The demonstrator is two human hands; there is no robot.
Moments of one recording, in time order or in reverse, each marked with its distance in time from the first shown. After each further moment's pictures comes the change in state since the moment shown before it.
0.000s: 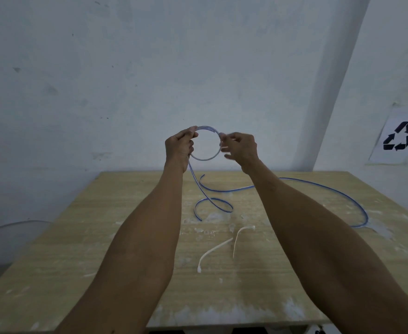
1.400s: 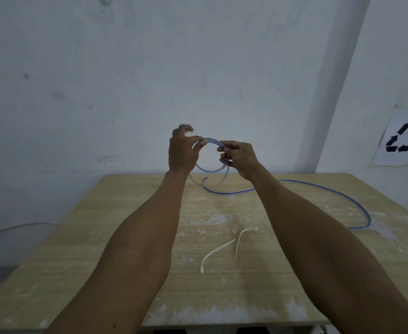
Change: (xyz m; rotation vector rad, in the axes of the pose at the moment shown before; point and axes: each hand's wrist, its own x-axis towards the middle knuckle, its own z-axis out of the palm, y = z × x) left_hand -0.003 -0.002 -0.014 1.205 -0.024 0.759; right_hand -0.006 0.006 0.004 0.236 -0.163 0.130
